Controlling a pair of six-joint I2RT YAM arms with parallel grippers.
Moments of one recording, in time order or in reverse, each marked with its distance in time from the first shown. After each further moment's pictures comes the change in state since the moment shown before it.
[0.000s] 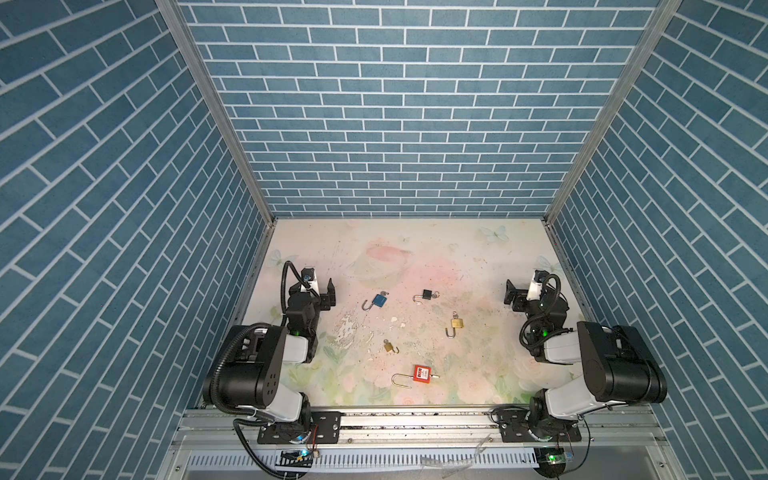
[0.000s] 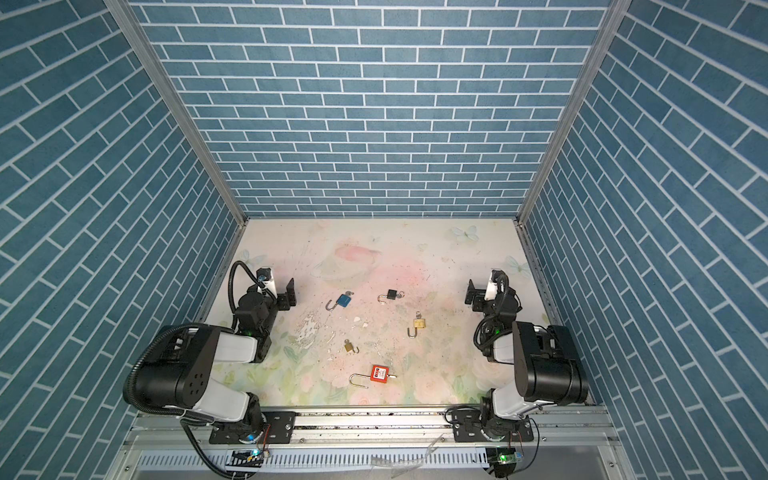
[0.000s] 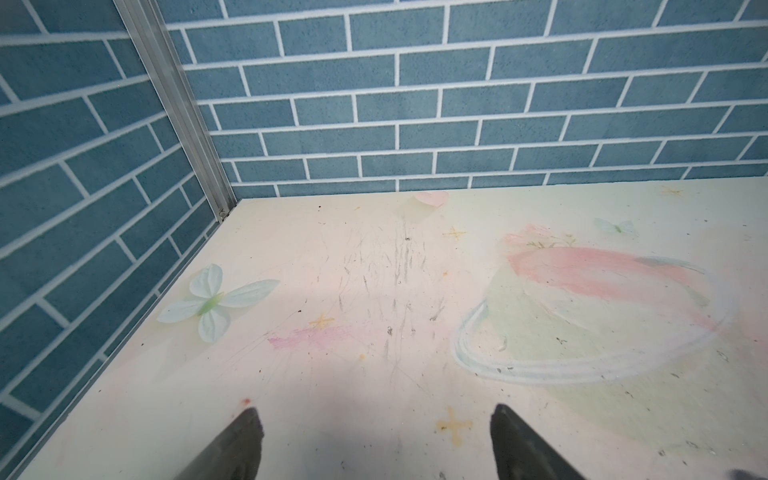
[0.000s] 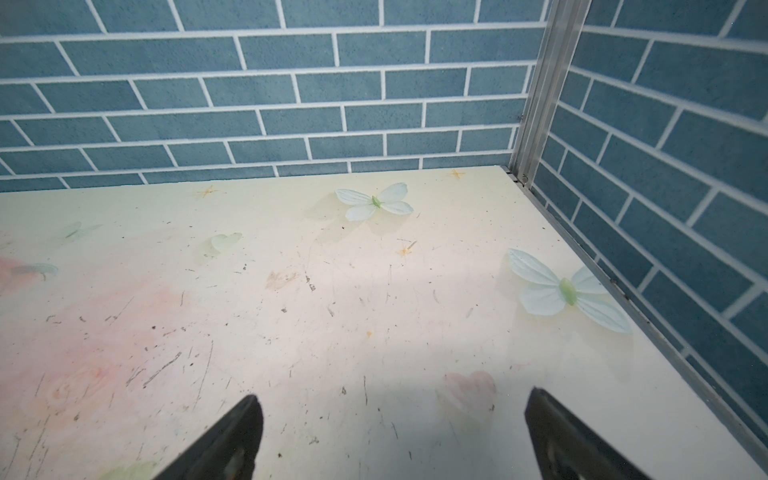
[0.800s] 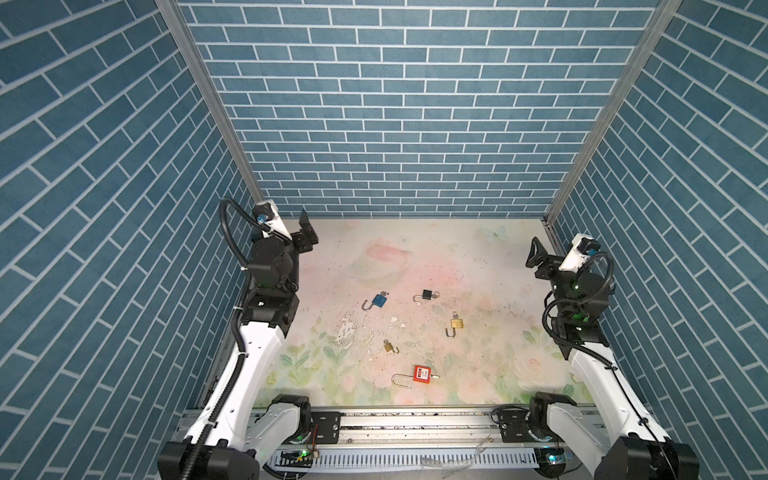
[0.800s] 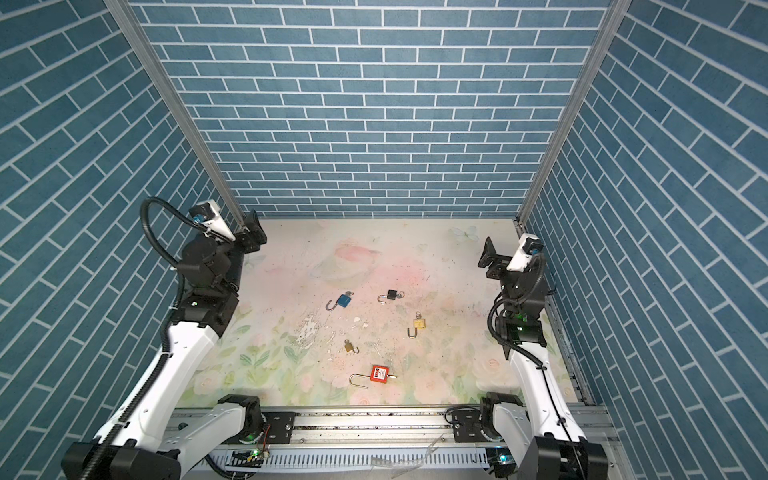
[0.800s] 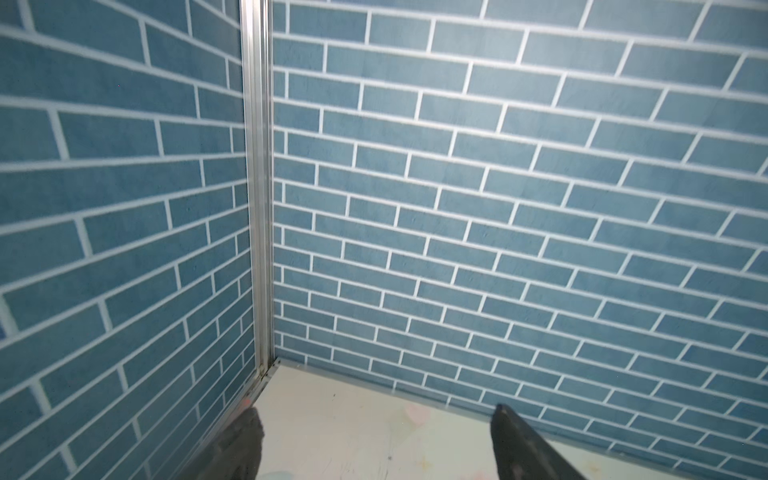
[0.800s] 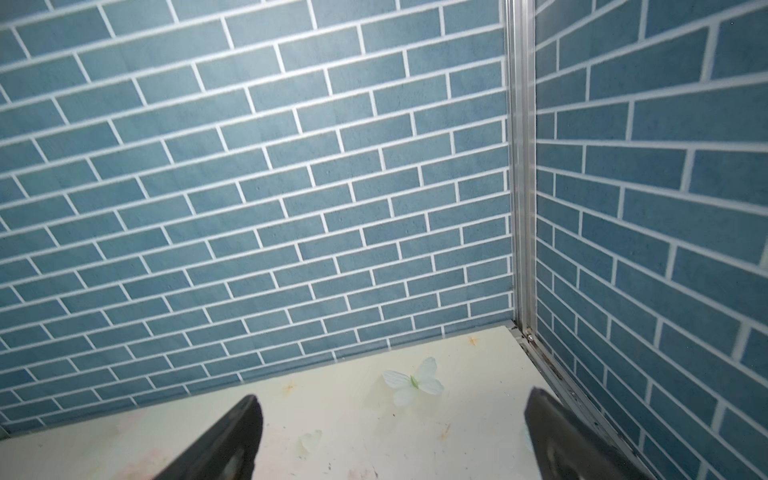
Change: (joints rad) left arm -0.054 -0.496 0.766 -0.987 -0.169 -0.211; right arm 0.000 -0.610 0.379 -0.672 0.004 0.238
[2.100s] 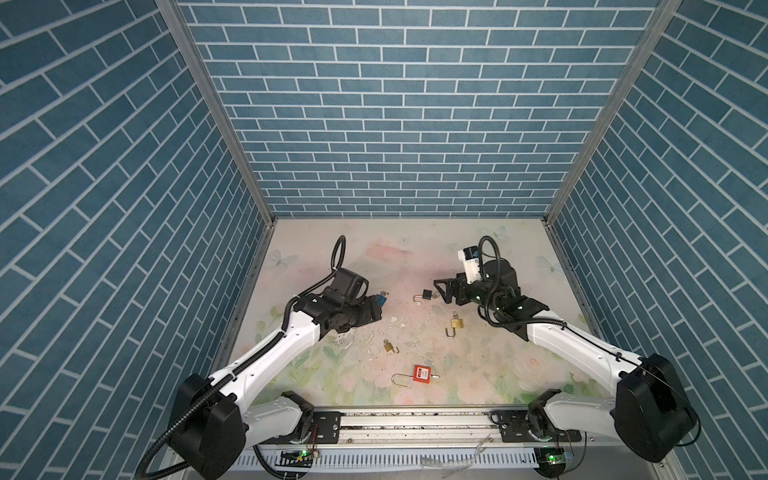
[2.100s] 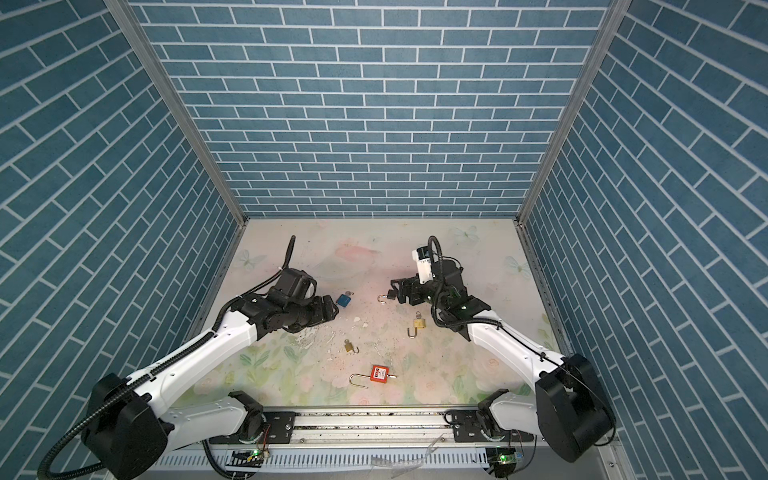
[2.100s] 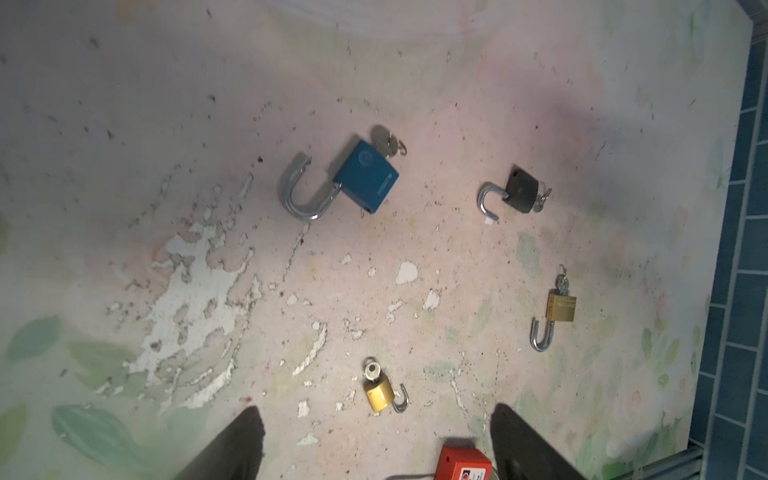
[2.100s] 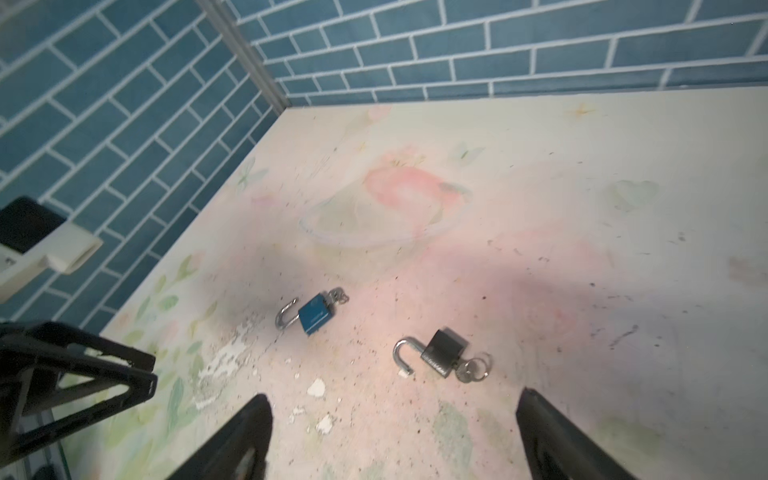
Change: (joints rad) left arm -0.449 0.175 -0.183 -0.718 0.351 -0.622; right arm 0.668 0.357 0.121 -0.348 -0.138 0.013
